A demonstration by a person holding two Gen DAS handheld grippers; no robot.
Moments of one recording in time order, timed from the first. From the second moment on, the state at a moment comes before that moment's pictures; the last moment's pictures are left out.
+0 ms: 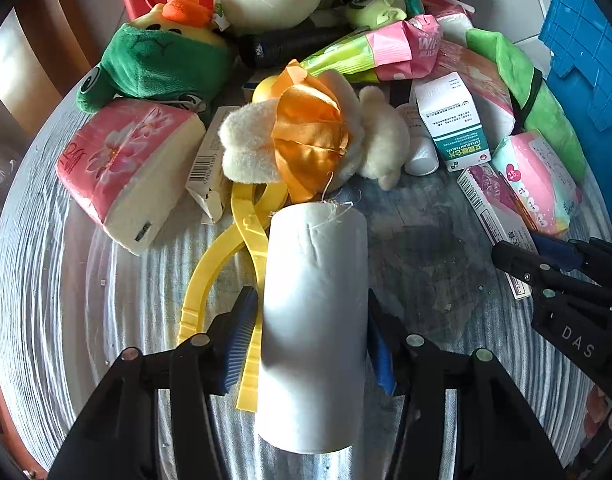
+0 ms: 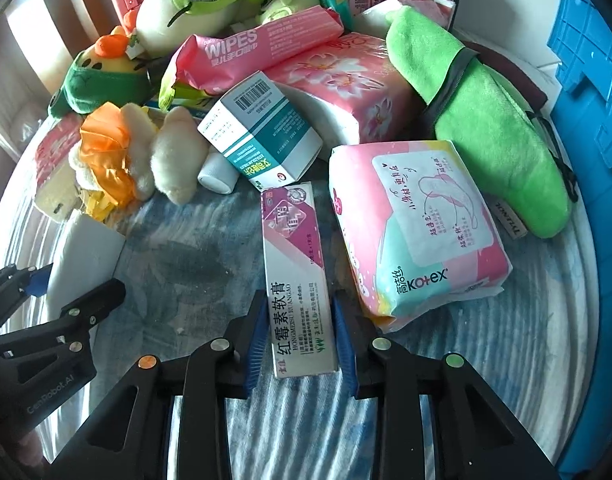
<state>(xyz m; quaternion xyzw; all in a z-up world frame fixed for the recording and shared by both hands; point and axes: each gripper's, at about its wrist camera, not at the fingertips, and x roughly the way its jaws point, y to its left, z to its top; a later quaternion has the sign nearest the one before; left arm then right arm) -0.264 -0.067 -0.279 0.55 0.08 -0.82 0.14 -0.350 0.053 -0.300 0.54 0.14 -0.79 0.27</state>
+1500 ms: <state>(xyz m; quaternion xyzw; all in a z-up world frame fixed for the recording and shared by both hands) -0.265 0.204 0.057 0.20 -0.02 -0.98 -0.08 -0.262 0.339 0.039 0.18 0.11 -0.97 0.08</state>
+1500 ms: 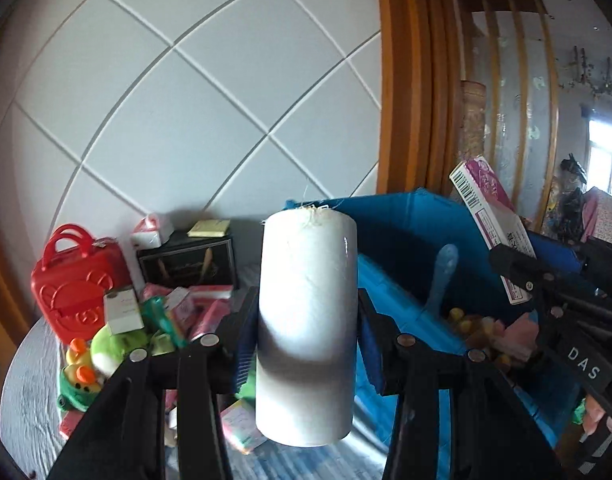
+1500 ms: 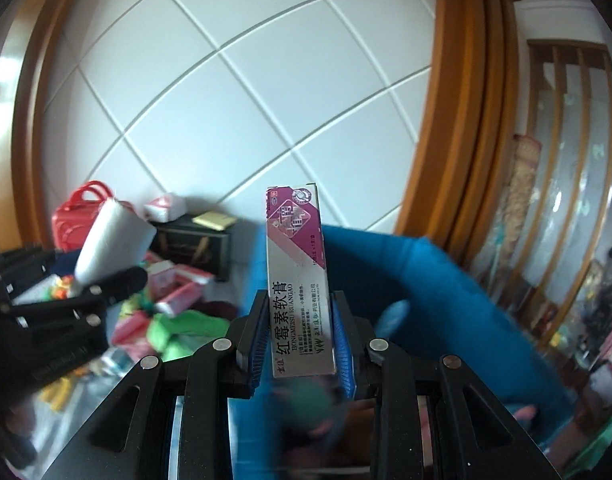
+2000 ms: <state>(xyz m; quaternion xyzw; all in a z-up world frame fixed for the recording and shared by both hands) -0.488 0.430 0.006 0.45 -0.01 -0.89 0.00 -0.474 0.534 -0.010 0.35 0.10 -0.93 0.10</state>
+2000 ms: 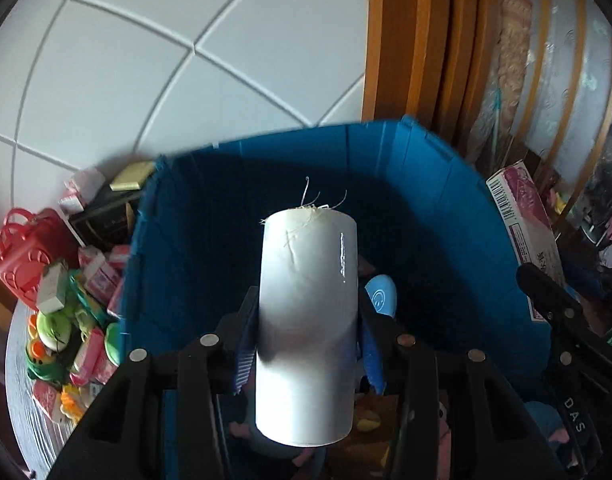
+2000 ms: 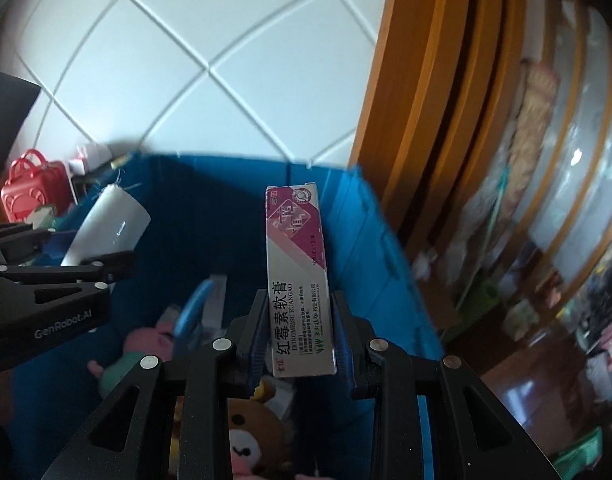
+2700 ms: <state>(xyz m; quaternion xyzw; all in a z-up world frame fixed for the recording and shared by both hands) -0.545 0.429 -0.106 0.56 -0.01 -0.82 0.06 -0.575 0.550 -0.121 0.52 0.07 -0.84 0.10</state>
